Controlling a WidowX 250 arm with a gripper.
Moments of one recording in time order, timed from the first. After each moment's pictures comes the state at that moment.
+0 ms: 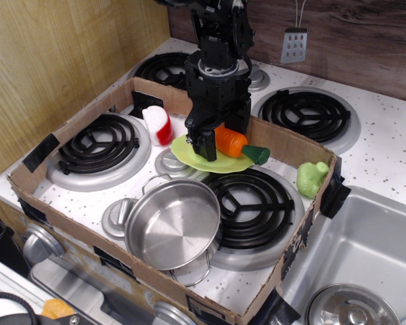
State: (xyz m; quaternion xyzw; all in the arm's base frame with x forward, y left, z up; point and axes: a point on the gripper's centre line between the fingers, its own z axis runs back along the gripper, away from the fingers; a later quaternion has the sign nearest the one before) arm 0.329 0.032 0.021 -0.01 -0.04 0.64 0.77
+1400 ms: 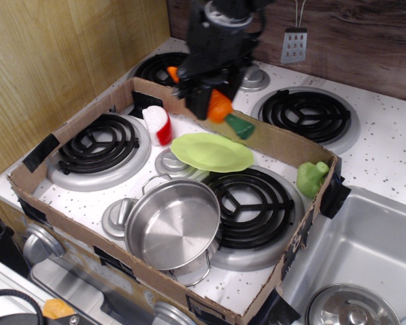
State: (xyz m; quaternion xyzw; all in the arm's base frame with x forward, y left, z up) arm 0.310 0.048 0.088 0.08 -0.10 0.61 0.78
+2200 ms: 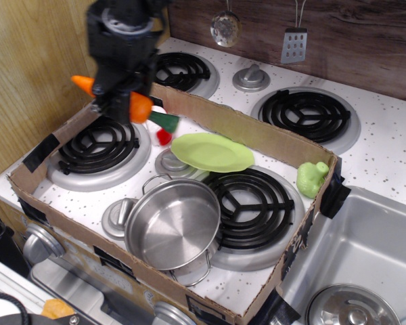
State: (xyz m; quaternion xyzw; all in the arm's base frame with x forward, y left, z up) arm 0.264 0.113 0.093 0.06 -0.14 0.74 0.66
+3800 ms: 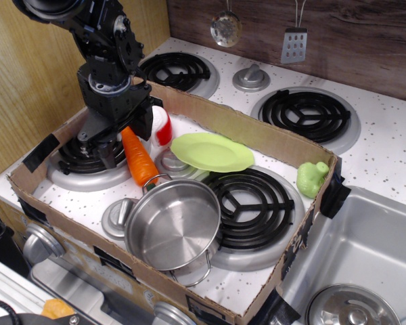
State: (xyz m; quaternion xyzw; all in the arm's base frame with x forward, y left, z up) arm 0.265 0.135 0.026 0.03 -0.12 0.66 0.74
